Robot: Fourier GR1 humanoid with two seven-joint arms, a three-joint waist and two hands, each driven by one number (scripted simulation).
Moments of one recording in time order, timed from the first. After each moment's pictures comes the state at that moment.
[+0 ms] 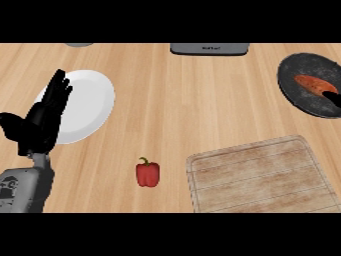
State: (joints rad) left arm -0.24 0.18 0.10 -1.47 0.00 0.05 0.07; right arm -0.74 -0.52 -0.83 -0.31 0.44 -0.47 -0.40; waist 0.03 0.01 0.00
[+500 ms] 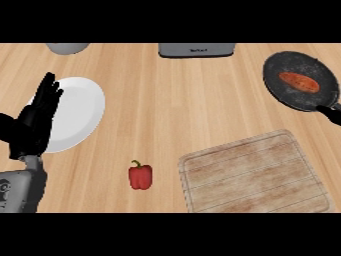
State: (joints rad) left arm -0.23 0.19 0.13 -1.46 0.00 0.07 0.09; right arm -0.56 -0.40 -0.80 -0.61 0.31 -0.23 -0.46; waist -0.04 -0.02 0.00
